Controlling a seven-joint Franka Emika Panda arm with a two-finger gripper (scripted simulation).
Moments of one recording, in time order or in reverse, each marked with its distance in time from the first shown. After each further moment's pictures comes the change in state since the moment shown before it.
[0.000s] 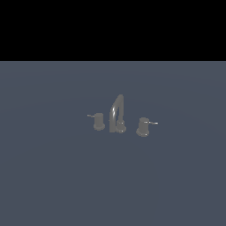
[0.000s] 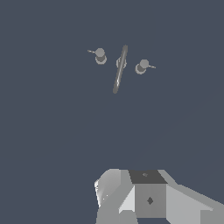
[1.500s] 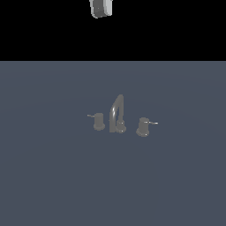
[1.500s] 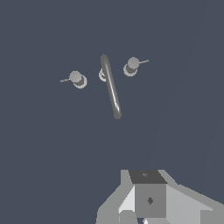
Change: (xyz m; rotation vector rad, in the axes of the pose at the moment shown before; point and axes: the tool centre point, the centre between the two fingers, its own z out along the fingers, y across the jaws) arm 0.093 -0.017 0.110 0.009 -0.008 0.470
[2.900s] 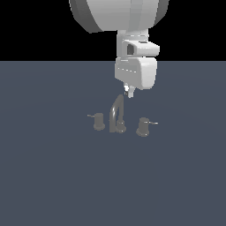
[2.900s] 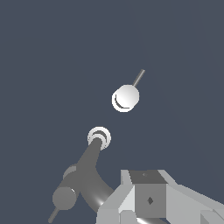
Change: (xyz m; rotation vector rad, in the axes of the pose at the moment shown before) arm 0.157 -0.003 0.181 0.011 -0.011 0.776
